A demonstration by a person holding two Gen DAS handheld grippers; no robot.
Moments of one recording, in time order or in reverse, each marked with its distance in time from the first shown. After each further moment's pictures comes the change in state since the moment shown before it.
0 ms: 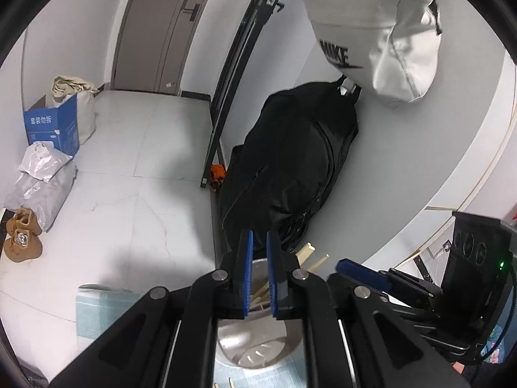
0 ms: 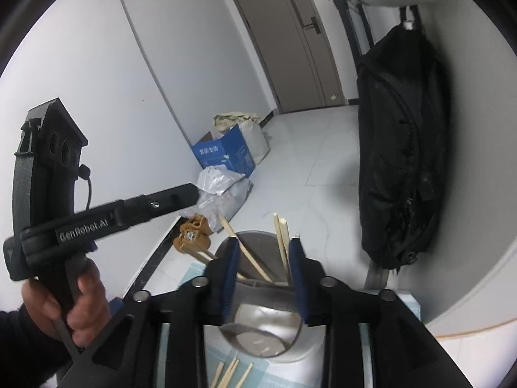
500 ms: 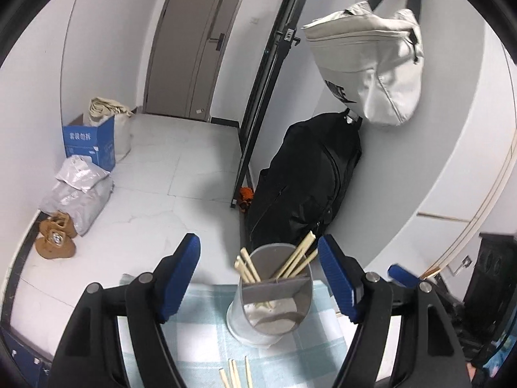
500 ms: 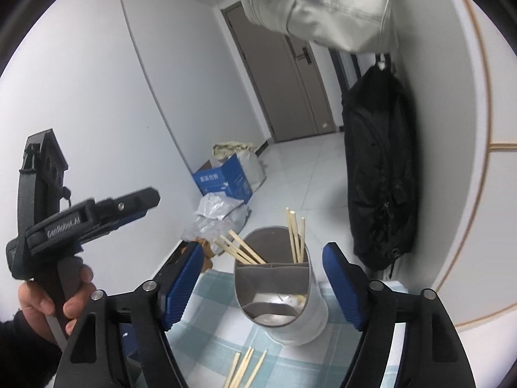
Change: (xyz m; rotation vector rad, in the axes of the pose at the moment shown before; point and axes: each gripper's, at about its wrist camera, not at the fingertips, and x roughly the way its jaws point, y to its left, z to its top) left arm -0.064 -0.016 -0.022 -0.003 -0.127 0.145; right arm -0.078 0.029 -0.027 0.015 -0.149 -0.035
